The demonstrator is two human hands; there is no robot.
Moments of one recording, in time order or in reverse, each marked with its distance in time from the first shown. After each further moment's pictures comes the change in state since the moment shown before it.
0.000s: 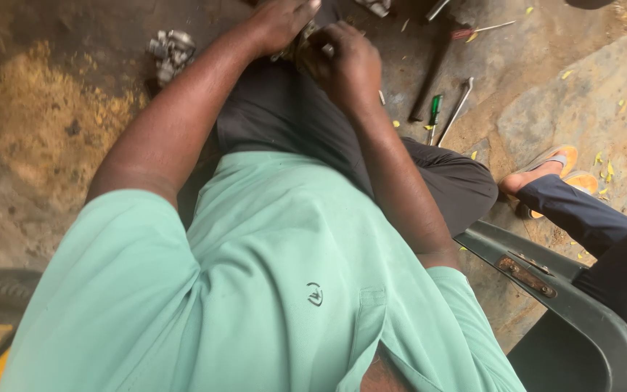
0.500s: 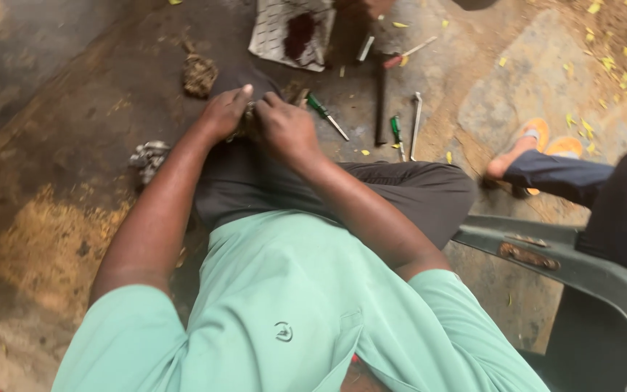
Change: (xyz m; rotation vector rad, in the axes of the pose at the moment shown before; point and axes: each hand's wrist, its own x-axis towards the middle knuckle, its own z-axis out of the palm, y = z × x) left_hand -0.006 0.020 -0.014 -0.034 -0.025 -0.073; right_hand -0.005 0.004 0.019 -0.233 0.095 0.026
